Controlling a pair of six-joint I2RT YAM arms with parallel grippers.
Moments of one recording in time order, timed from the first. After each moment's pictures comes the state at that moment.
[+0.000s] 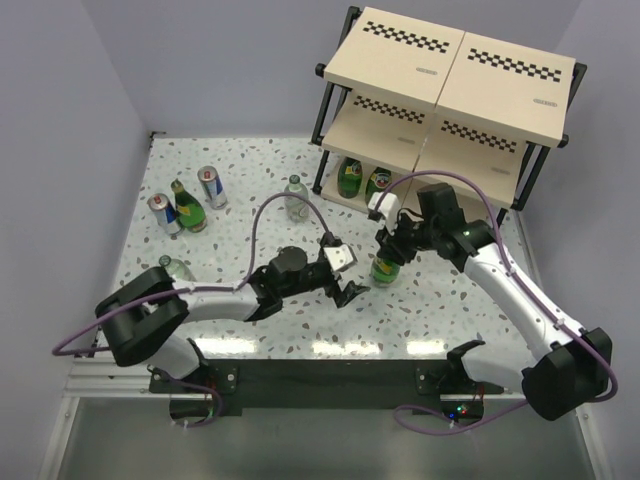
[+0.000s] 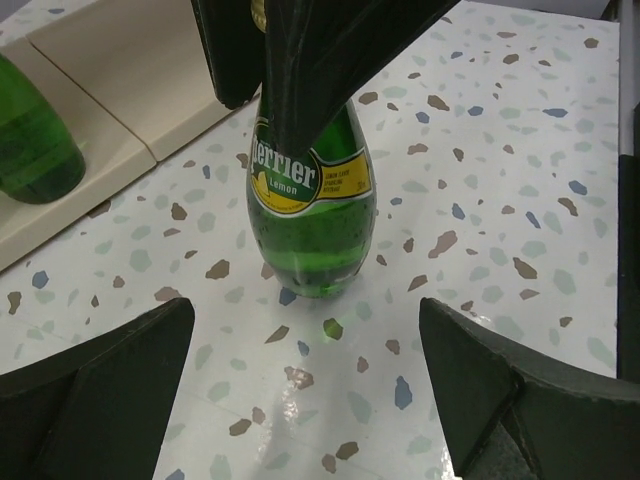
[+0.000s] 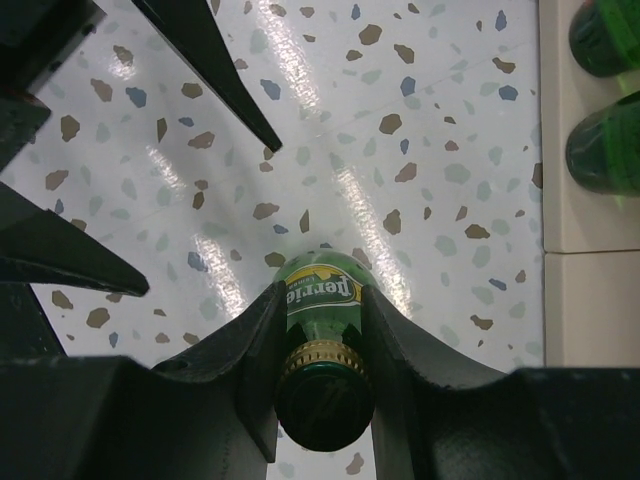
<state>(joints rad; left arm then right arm) -0.95 1.47 0.59 0.69 0.21 0.08 0.42 1.17 1.02 -0.66 -0.46 -0.54</state>
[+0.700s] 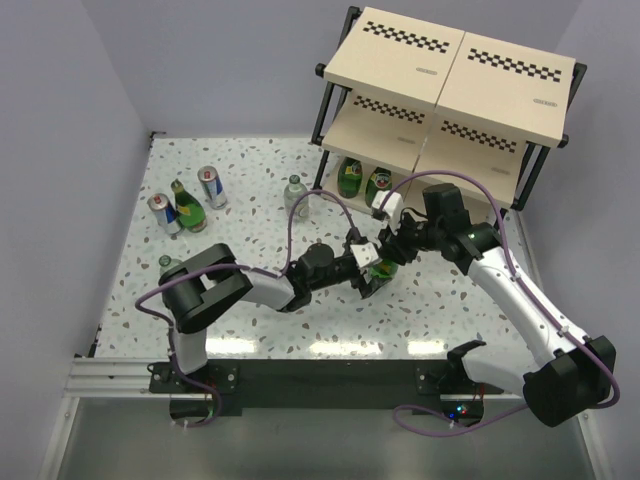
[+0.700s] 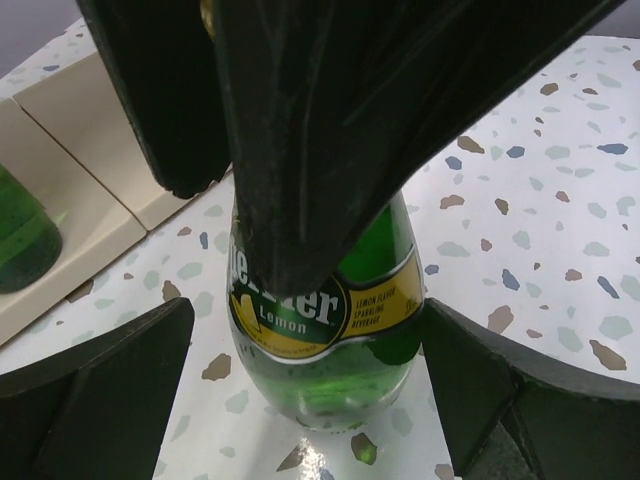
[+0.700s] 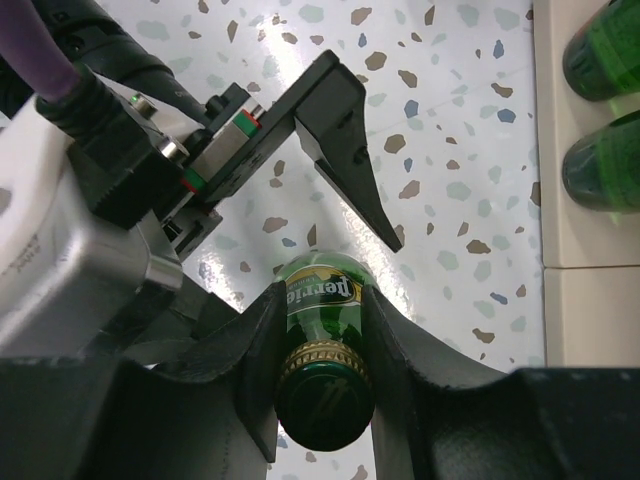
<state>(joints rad) -0.98 1.86 0.78 0.98 0.20 0.13 0.40 1.14 1.01 -0.65 -0.52 -0.53</state>
